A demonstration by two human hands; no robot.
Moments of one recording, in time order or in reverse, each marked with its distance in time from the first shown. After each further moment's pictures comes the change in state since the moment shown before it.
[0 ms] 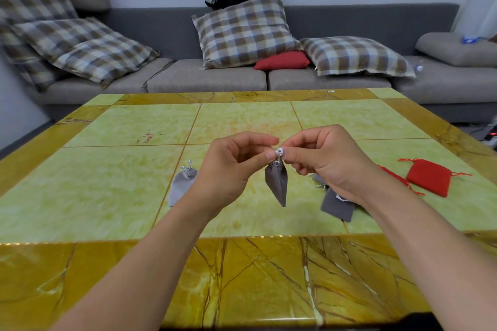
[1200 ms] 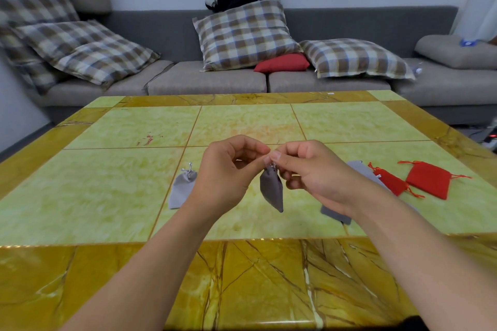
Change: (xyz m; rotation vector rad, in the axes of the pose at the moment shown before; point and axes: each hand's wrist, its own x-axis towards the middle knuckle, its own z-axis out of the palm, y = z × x) left_hand -0.003 -0.002 -0.002 0.245 0.127 0.062; right_hand -0.001 0.006 0.018 -0.030 -0.064 0.160
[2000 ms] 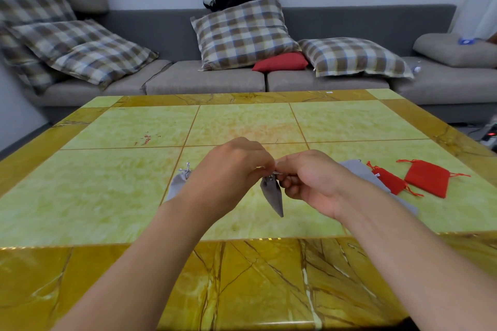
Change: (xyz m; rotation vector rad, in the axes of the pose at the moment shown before) left_hand 0.008 0.004 -0.011 0.760 -0.242 0.613; right_hand 0.001 -0.002 0.007 0.210 0.090 0.322
